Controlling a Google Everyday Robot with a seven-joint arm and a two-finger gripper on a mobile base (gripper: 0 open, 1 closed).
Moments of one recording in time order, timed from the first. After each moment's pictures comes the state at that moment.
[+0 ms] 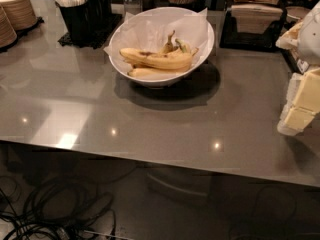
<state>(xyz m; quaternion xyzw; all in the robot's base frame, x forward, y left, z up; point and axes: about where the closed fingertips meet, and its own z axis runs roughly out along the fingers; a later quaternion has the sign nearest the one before) 0.438 -0.217 0.976 -0.60 0.78 -0.03 0.16</state>
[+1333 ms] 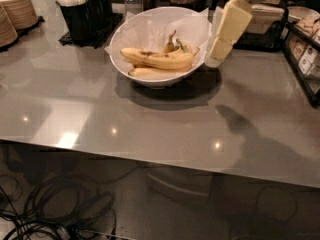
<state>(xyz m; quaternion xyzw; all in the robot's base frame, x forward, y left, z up) 0.540 -0.091 1.031 -0.69 0.68 0.05 0.26</state>
